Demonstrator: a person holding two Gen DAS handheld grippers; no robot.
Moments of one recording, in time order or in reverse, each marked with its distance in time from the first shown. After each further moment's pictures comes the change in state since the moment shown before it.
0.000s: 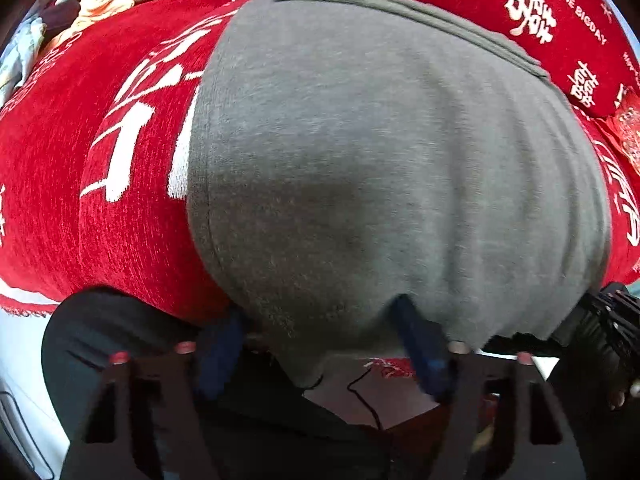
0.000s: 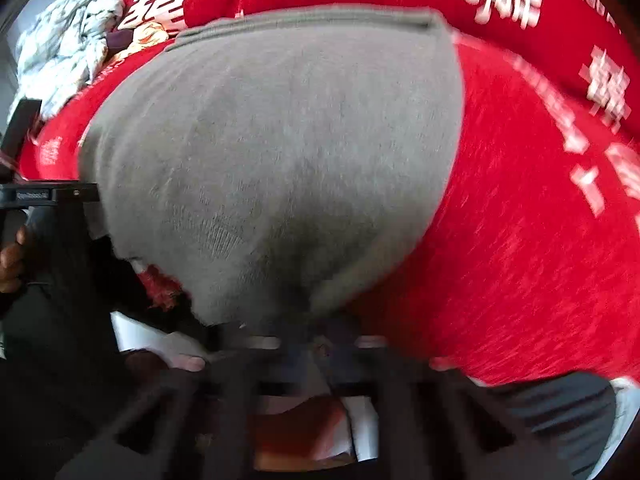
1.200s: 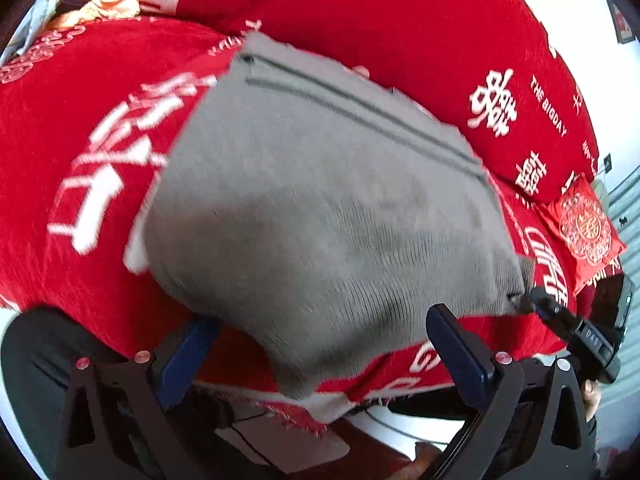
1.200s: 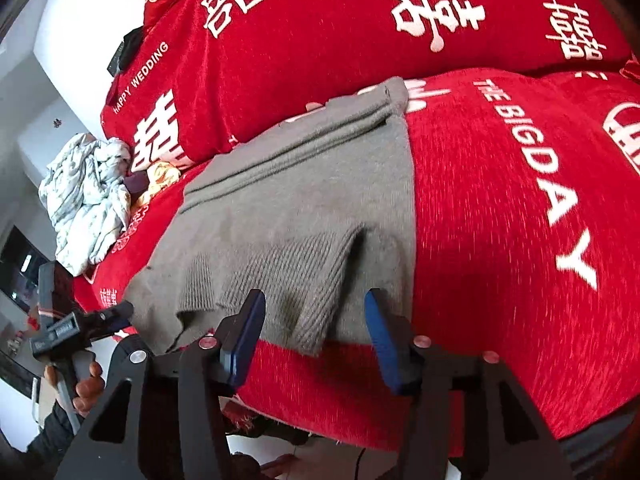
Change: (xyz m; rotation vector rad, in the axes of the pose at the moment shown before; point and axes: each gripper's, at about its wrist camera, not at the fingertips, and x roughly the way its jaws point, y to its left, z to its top) left arm -0.040 0.000 0.025 -0.163 -0.176 -0.277; right arm -0.046 -0.052 0.062 0.250 -0.273 0.210
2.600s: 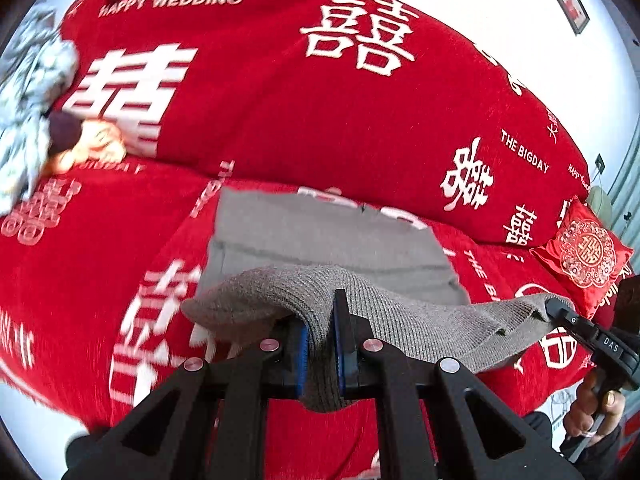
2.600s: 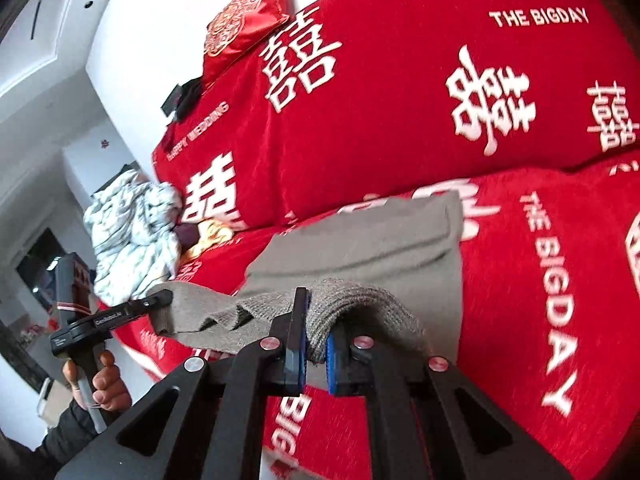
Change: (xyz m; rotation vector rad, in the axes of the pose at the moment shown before) left arm -0.078 -0.073 0.109 0.174 -0.305 0.085; right arm -0.060 0.054 0.094 -0.100 -0.216 0.105
